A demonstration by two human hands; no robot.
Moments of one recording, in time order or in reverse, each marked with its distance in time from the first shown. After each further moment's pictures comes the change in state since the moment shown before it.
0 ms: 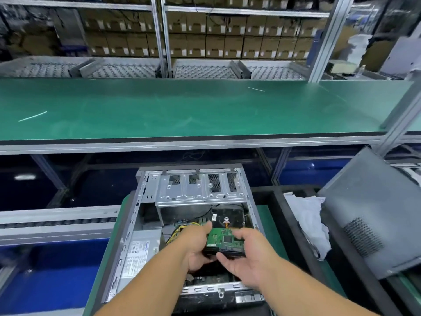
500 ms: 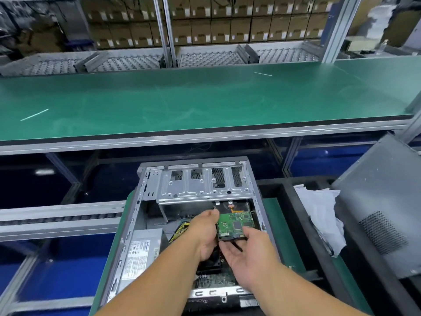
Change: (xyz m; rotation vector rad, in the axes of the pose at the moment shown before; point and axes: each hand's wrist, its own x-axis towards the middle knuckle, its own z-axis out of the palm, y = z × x) left_hand 0.032 0.002 0.018 -0.063 0.007 0.153; right_hand 0.016 0.010 0.011 0.354 0.068 -0.057
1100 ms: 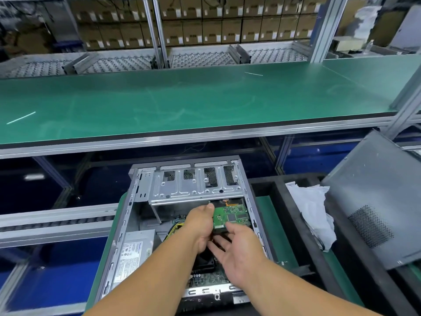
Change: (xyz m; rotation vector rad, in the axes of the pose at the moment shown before) left_hand 0.018 0.005 0.010 0.174 0.123 0.029; right_hand 0.004 0.006 0.002 -0.142 -0.126 -0.038
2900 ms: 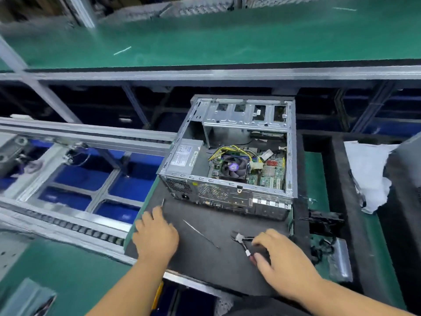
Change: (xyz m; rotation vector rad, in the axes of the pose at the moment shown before) left_hand -0.172 -0.230 -0.148 1.121 0.878 -0.056; right_hand -0.059 0.048 -0.208 -2.018 -0.598 -0.837
